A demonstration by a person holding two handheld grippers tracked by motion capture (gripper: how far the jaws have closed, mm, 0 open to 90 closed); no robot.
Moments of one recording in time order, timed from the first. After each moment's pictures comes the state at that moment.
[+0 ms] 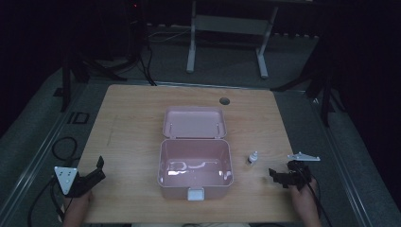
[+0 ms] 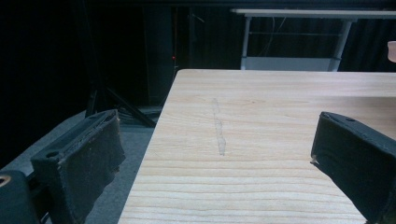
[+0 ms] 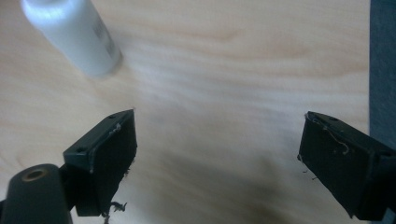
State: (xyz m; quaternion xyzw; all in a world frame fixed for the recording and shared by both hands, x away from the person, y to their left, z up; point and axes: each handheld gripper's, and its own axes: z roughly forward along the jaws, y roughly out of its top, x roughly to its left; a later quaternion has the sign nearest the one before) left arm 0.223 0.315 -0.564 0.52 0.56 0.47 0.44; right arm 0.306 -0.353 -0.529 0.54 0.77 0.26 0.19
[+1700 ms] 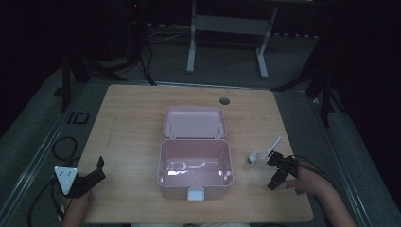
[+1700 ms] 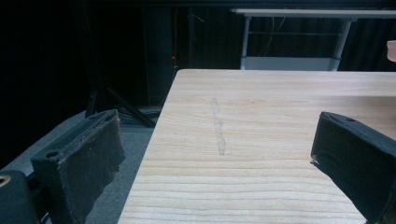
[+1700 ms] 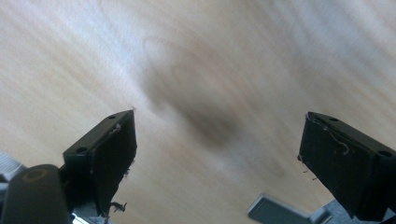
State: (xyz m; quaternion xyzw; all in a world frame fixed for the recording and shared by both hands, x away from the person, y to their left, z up) left arm 0.223 0.315 -0.564 0.52 0.56 0.47 0.44; right arm 0.343 -0.298 -0.496 0.37 0.93 -0.02 -0.01
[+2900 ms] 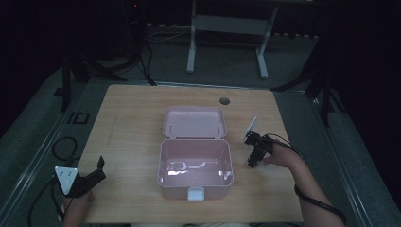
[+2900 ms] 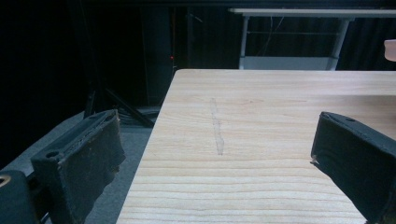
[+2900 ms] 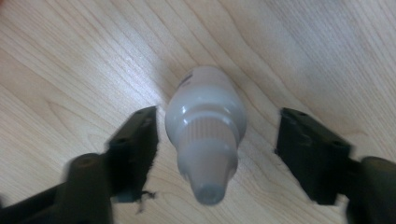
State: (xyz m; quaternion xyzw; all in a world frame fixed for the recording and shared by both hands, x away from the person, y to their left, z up) left arm 0.223 0.315 -0.564 0.52 0.55 0.47 0.44; right arm 0.413 -0.236 -0.497 0.36 0.93 -0.03 -0.01
